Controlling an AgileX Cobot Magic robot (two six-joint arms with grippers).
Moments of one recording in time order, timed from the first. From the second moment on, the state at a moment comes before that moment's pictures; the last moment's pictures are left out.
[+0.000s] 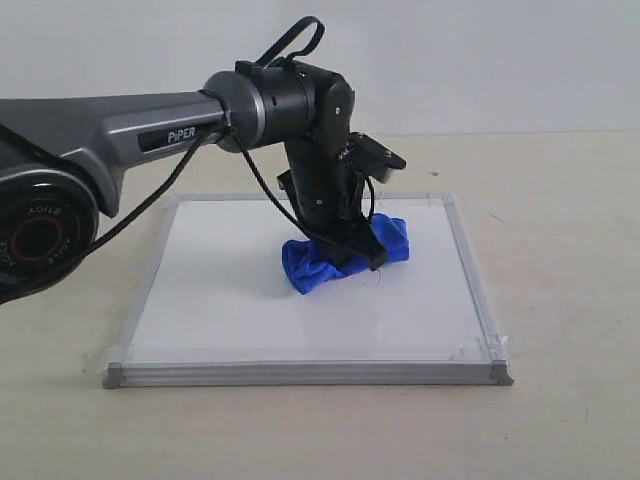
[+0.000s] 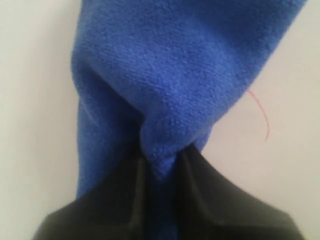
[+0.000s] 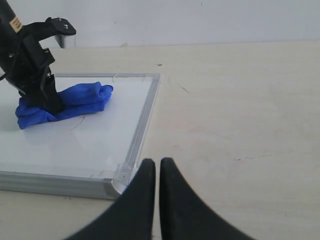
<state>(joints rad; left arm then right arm) -0.63 2.48 -2.09 -0.01 1.10 0.26 0.08 0.01 0.00 -0.01 0.35 0.12</state>
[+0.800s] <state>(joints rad) -0.70 2.51 -2.21 -0.07 1.10 0.41 0.08 0.01 0.00 -0.01 0.35 0.12</state>
